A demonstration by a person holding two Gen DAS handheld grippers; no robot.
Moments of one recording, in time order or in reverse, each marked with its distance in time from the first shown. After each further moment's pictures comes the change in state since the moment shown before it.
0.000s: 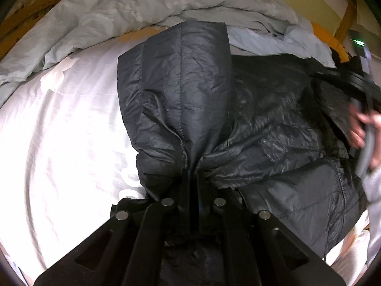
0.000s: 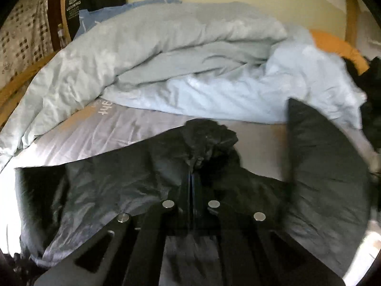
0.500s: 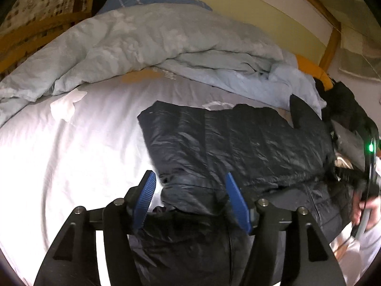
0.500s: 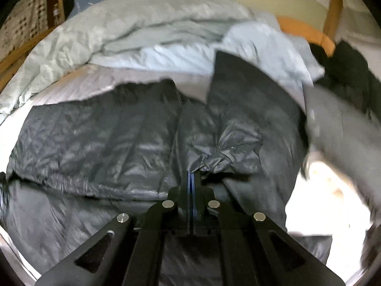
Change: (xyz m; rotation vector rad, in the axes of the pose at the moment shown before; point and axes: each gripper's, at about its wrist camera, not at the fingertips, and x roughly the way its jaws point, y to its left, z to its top) left arm -0.053 0.008 0.004 -0.026 -0.224 -0.057; right arm -0.087 -0.077 -0.103 -0.015 0.126 -0.094
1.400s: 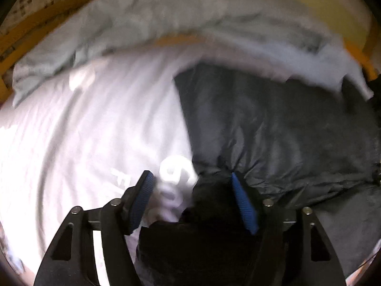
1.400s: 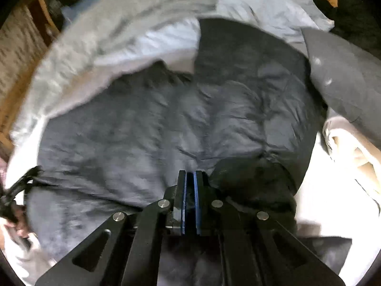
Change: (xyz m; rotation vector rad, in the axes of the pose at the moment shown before) left arm 0.080 0.013 -0.013 -0.061 0.173 0.255; right arm 0.033 -0.052 -0.005 0.130 0.125 0.166
